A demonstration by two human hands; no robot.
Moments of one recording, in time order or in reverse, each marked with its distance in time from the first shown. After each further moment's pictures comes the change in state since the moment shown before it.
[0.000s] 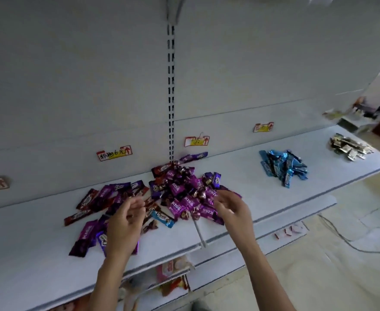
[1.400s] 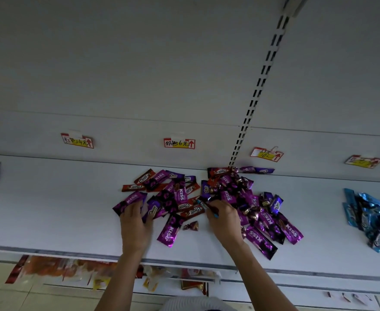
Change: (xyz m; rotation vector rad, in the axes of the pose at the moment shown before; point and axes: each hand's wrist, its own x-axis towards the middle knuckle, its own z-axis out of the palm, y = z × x) left_hand 0.005 -0.129 -0.023 0.544 0.355 -0.222; right_hand 0.056 0.043 0.124 -0.455 -0.391 -0.423
